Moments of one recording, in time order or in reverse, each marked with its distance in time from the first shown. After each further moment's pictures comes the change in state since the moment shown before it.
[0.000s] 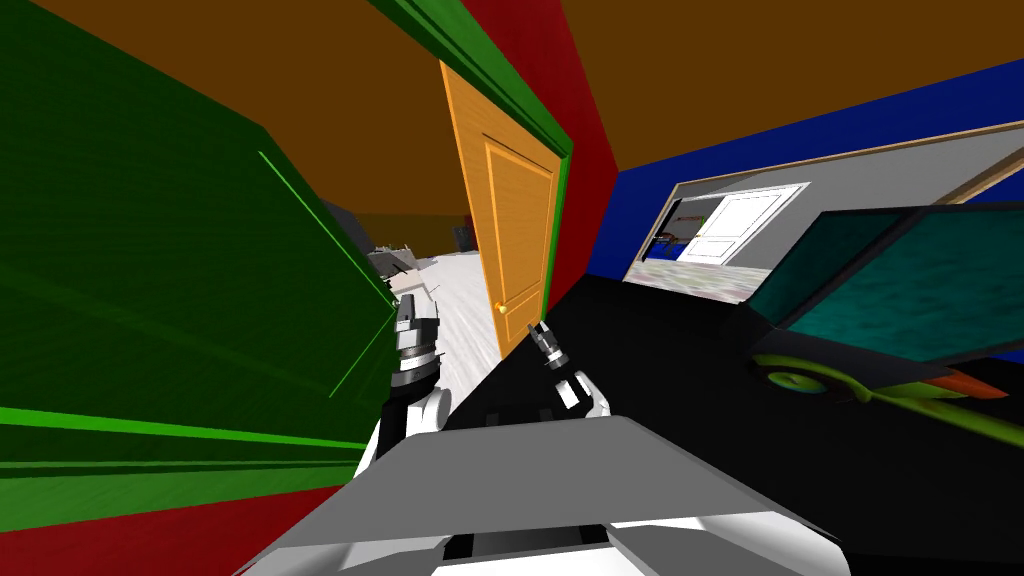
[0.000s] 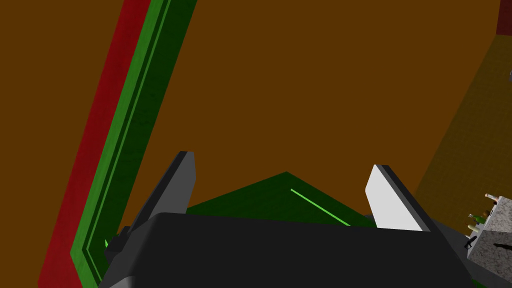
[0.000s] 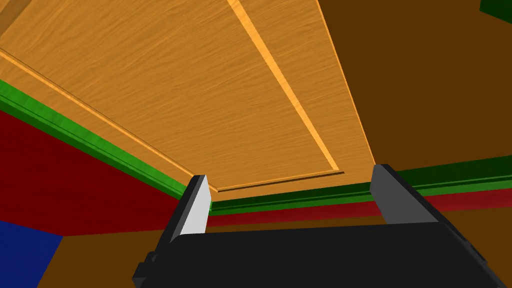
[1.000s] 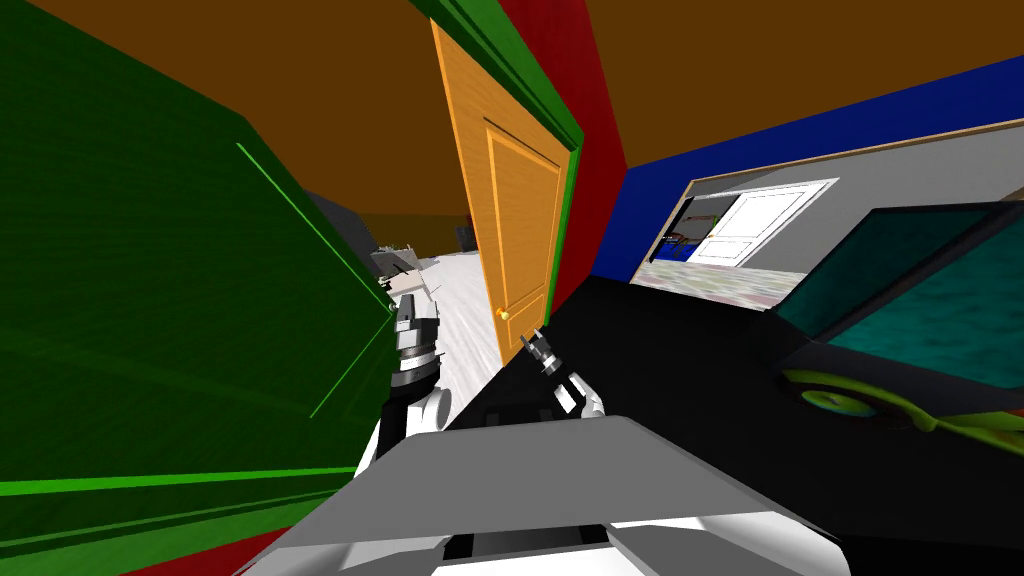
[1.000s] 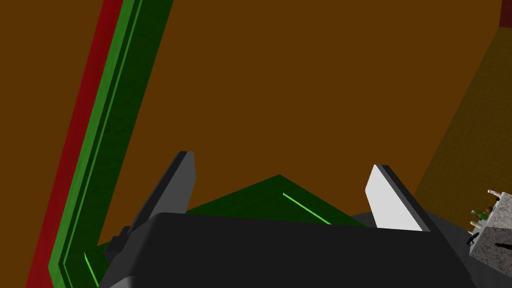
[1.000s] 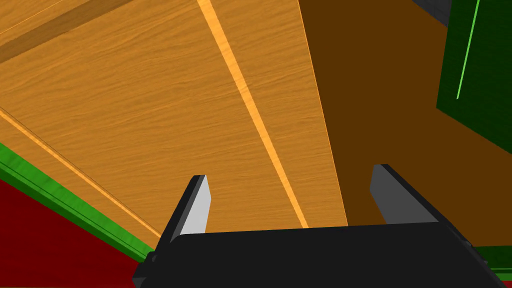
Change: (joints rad) arm -0.099 -0.017 0.059 0.249 0.055 -0.043 0.164
